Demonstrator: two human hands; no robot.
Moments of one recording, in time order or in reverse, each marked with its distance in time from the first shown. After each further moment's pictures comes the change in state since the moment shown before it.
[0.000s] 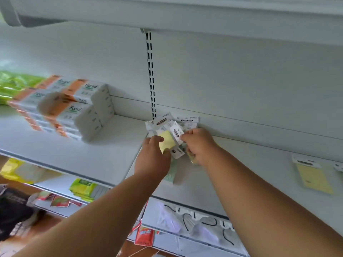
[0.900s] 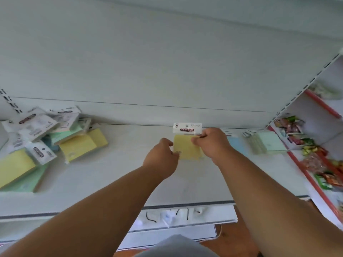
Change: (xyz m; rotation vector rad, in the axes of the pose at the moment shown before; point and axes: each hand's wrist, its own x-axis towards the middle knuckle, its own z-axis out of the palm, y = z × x) left_hand -0.096 0.217 0.214 -0.106 -0.574 0.192; right_hand -0.050 0.122 -0.340 -0.435 0.466 0.054
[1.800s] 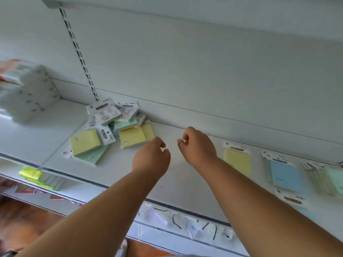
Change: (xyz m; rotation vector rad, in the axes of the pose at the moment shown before) left_hand -0.030 -0.064 -0.069 0.221 0.485 -0.255; right_hand -0.031 -0.085 0.097 -0.255 -0.140 -0.602
